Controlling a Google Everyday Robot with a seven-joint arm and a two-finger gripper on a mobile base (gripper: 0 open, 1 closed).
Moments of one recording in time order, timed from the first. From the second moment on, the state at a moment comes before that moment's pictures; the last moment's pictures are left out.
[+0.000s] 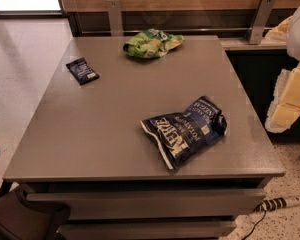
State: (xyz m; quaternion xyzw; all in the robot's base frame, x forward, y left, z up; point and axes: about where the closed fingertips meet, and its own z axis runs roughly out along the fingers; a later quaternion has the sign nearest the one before) arm 0.438 -0.214 0.985 -0.60 0.78 -0.04 0.17
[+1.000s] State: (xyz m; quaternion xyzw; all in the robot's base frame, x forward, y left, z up) arm 0.465 -0.178 0.949 -0.65 0.75 -0.04 0.14
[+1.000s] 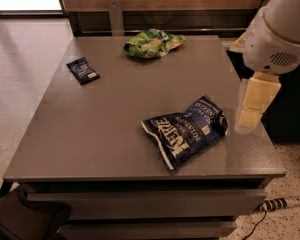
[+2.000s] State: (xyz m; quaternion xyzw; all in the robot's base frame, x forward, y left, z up) arm 0.496 -0.117 0.833 -0.71 0.70 0.00 0.08
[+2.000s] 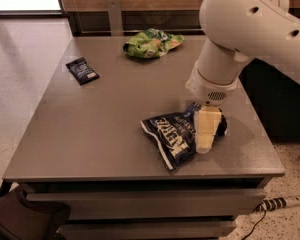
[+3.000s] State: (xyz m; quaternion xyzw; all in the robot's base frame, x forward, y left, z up) arm 0.496 -0.116 0.832 -0.71 0.70 0.00 0.08
